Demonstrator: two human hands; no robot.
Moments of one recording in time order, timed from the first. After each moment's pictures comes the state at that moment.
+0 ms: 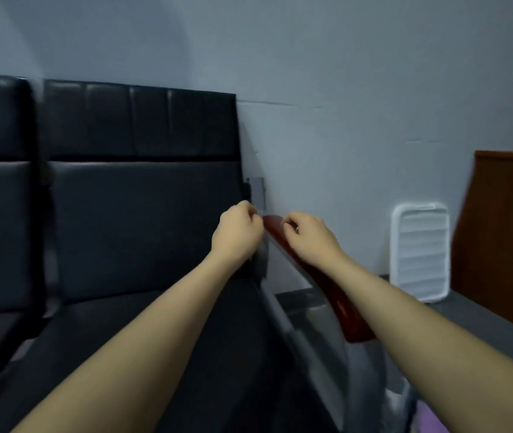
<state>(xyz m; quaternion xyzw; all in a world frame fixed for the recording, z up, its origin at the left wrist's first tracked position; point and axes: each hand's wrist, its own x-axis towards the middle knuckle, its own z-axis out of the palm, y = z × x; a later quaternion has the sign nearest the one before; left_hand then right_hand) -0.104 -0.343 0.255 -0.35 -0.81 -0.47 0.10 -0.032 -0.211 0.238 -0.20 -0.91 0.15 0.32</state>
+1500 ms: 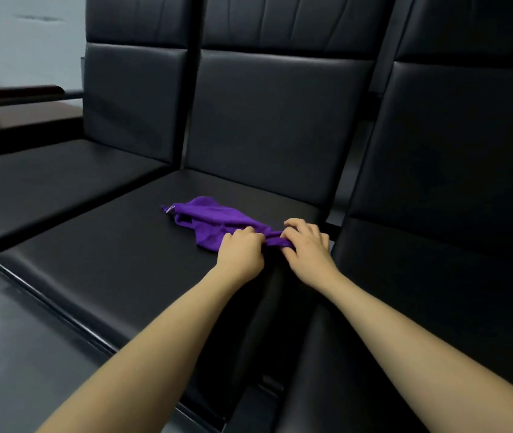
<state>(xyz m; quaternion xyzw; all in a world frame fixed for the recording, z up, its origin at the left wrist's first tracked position) -0.257 -0.812 0.060 -0.07 -0.99 -0.11 0.11 -0.277 -0.661 0.045 0.20 -0.95 0.20 0.15</state>
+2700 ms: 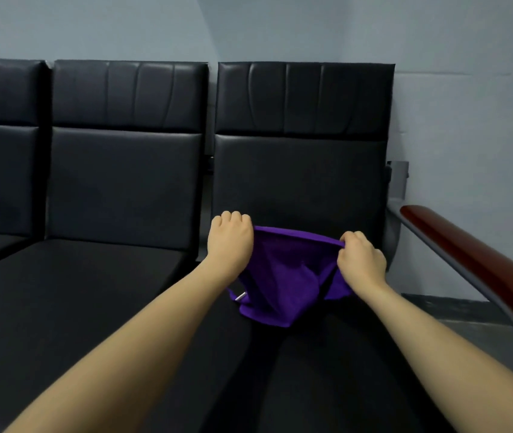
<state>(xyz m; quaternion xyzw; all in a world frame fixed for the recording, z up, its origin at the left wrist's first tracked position) -0.212 -0.566 0.182 -0.19 -0.93 0.05 0.31 -0.147 -0.352 0.158 -0.20 -0.94 0.09 0.28</state>
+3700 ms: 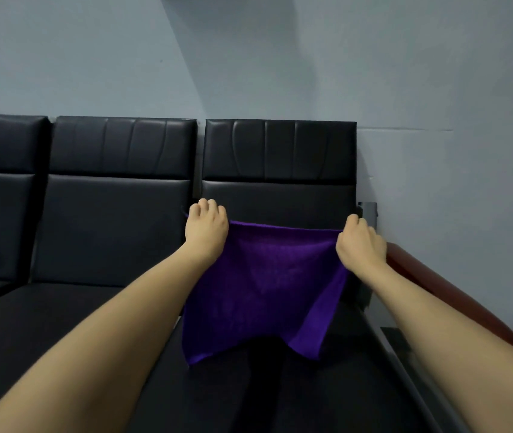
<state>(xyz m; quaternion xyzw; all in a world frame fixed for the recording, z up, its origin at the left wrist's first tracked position) -0.222 -0.575 0.272 -0.13 -0.91 0.16 0.35 -0.134 -0.323 0.254 -0.22 -0.92 0.03 0.33</state>
